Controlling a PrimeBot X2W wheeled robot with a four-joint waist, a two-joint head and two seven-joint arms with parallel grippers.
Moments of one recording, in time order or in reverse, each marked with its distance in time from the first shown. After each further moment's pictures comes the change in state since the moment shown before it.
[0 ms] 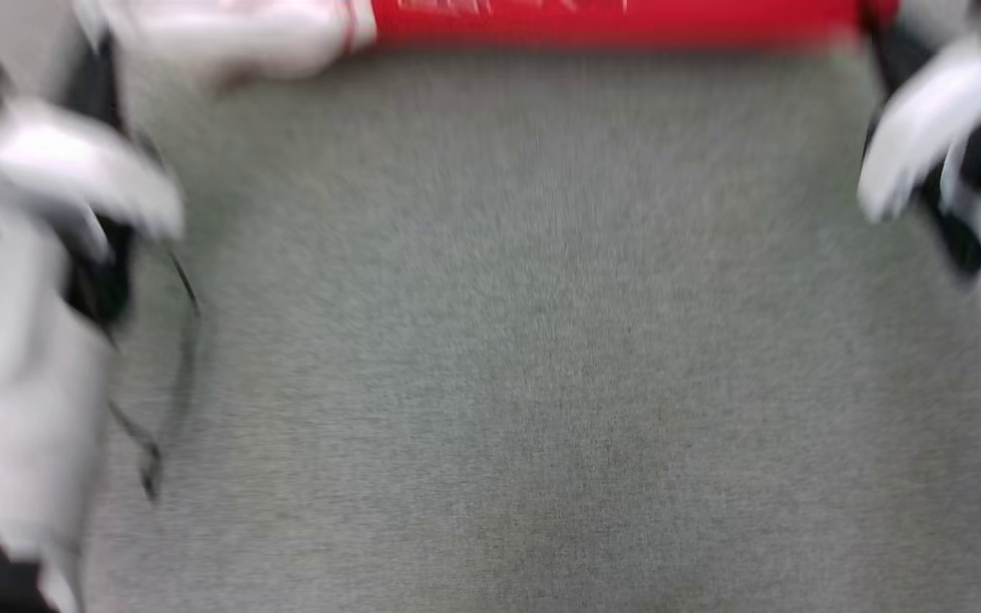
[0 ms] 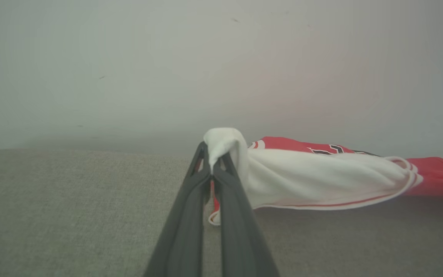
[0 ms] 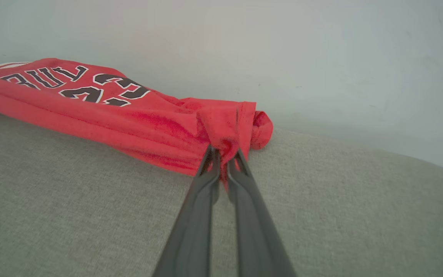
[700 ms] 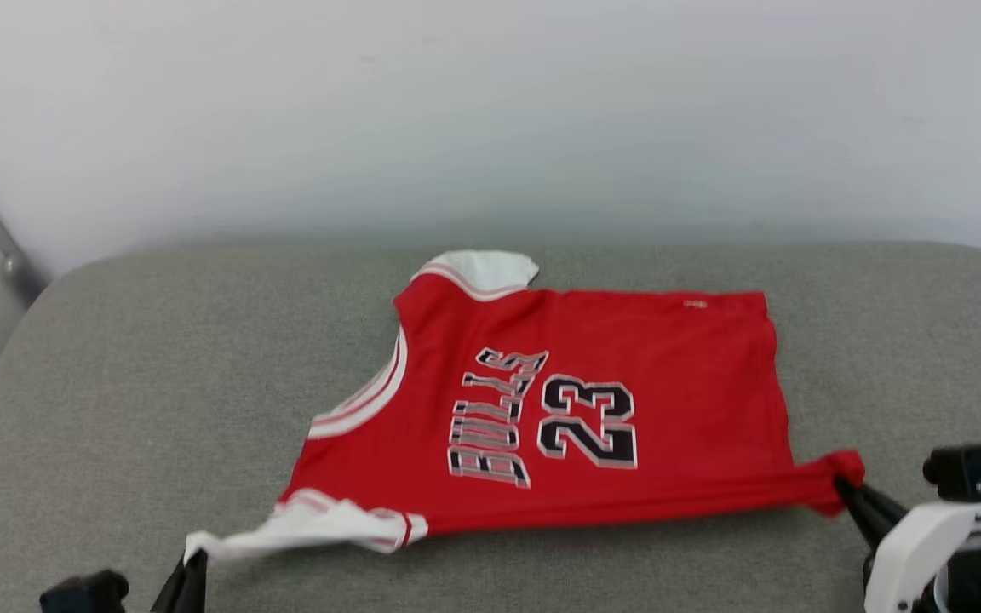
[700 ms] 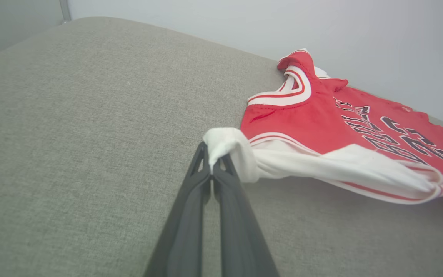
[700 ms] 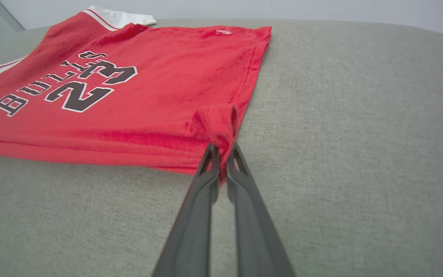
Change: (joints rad) left arm 0.972 -0.042 0.073 -0.385 -0.040 0.129 0.039; right arm 0.849 -0.097 -0.088 -0.331 0.138 0.001 0.096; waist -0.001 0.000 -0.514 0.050
